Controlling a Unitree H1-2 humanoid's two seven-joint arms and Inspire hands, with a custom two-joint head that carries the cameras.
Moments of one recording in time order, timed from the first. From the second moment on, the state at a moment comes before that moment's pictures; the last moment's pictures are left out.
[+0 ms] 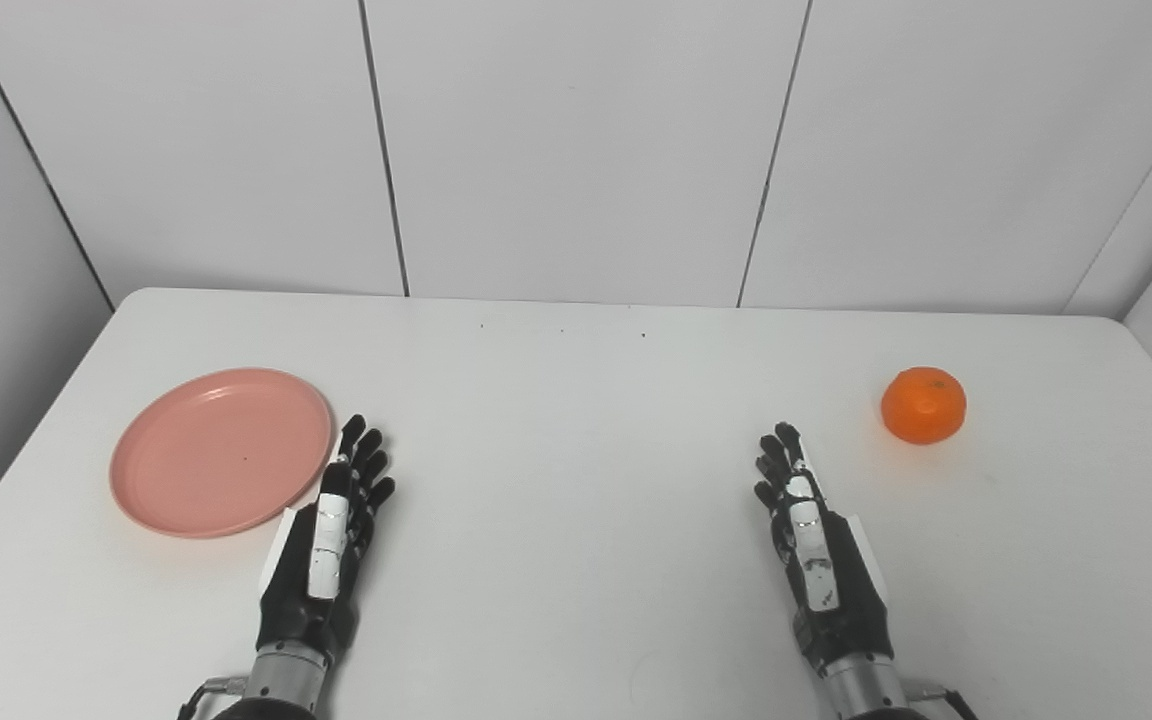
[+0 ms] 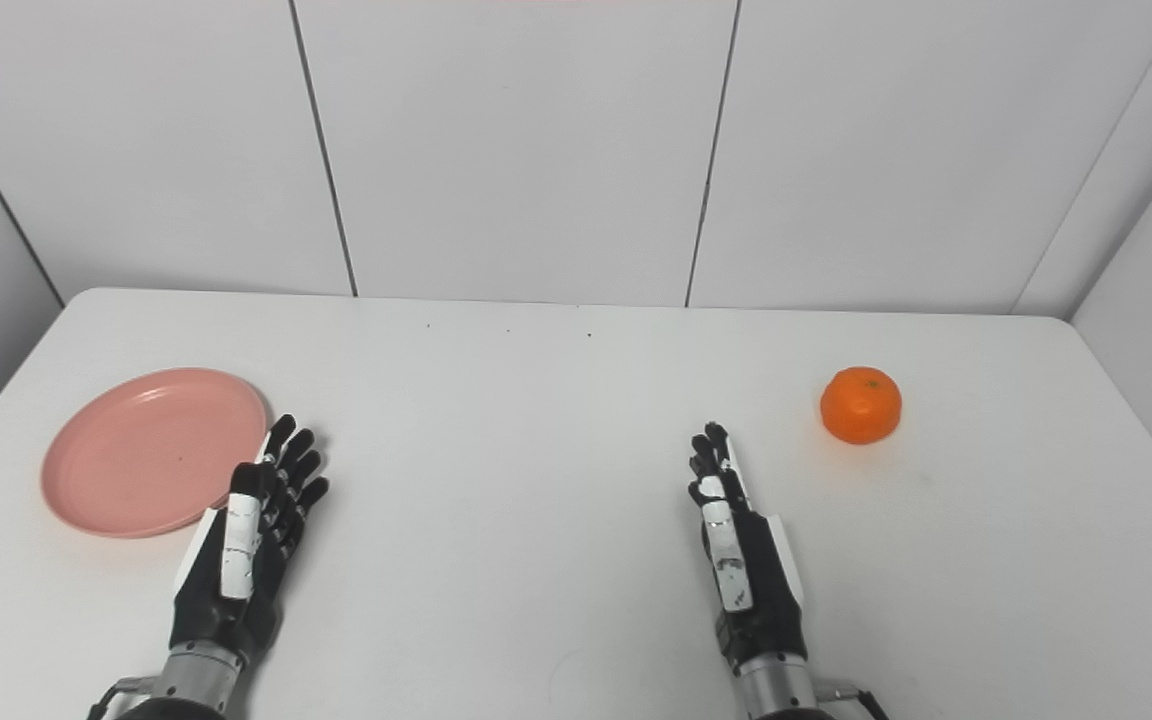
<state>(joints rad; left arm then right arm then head) 0.00 0.05 0.02 -0.14 -0.13 0.09 -0.07 -0.02 0.04 0.04 -0.05 0.07 -0.03 0.05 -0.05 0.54</state>
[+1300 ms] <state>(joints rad) -0.07 -0.06 -0.04 0.02 -0.01 -0.07 0.00 -0.12 -0.10 -0.03 0.11 0.20 -0.15 0.17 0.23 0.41</state>
